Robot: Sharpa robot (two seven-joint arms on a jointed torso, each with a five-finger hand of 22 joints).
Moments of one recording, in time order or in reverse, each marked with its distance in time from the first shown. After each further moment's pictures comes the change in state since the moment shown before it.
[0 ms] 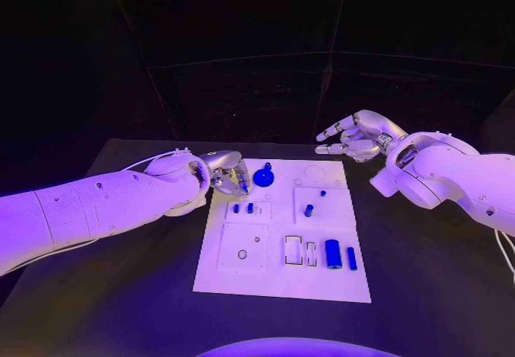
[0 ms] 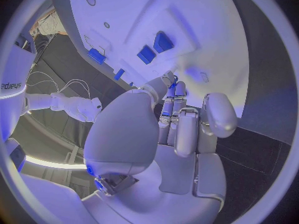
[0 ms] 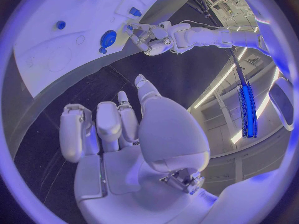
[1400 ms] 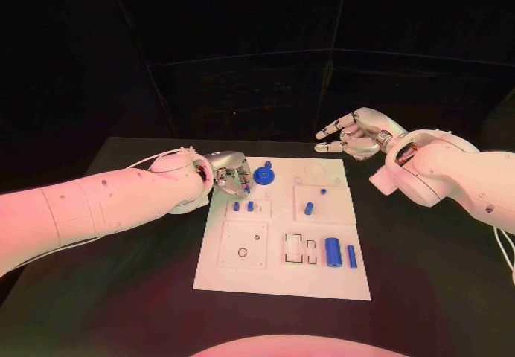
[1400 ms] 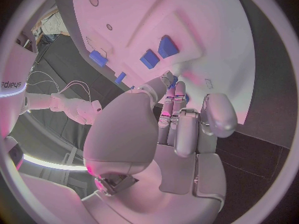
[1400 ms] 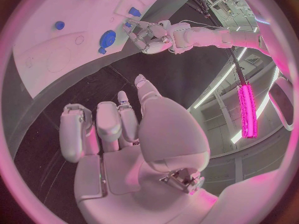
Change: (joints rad) left arm -0.002 0.020 0.000 -0.013 0.003 0.042 -0.006; left_hand -0.014 -0.014 0.003 -0.003 0.000 -0.020 0.004 -0.027 -0.009 0.004 -0.004 -0.022 -0.005 0.000 0.000 0.000 -0.012 0.000 0.000 0.000 0.000 -0.003; right arm 0.000 0.004 0.000 -0.002 0.000 0.001 0.000; right_hand 0.000 0.000 0.000 0.000 0.000 0.000 0.000 0.000 0.000 0.000 0.000 0.000 0.000 0.000 0.000 0.000 0.000 0.000 0.000 0.000 0.000 0.000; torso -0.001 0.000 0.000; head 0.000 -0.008
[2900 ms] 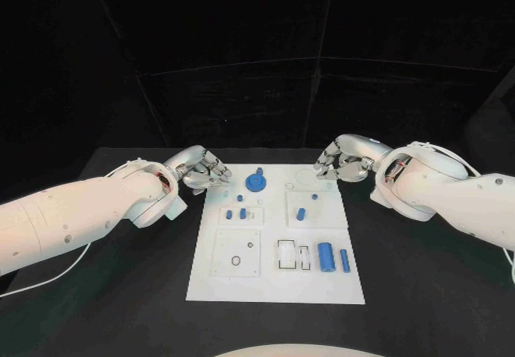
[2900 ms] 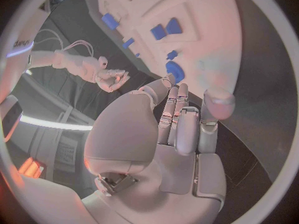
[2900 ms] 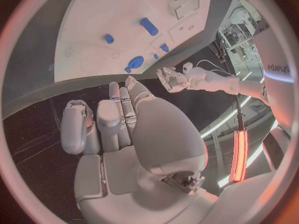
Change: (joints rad) left arm -0.001 -0.136 -0.001 0.047 0.522 -0.143 0.215; left_hand -0.036 -0.004 0.015 -0.010 0.000 -0.048 0.035 -0.027 -0.033 -0.059 0.034 -0.043 -0.010 0.001 0.020 -0.048 -0.108 0.023 -0.073 0.027 -0.177 -0.162; right arm -0.041 -0.035 -0.003 0.042 -0.495 0.062 -0.119; right_hand 0.095 -0.014 0.083 -0.008 -0.020 0.080 -0.002 0.015 -0.003 -0.352 0.013 -1.033 -0.955 -0.002 -0.002 -0.049 -0.035 0.016 -0.043 0.000 -0.057 0.001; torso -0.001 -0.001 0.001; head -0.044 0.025
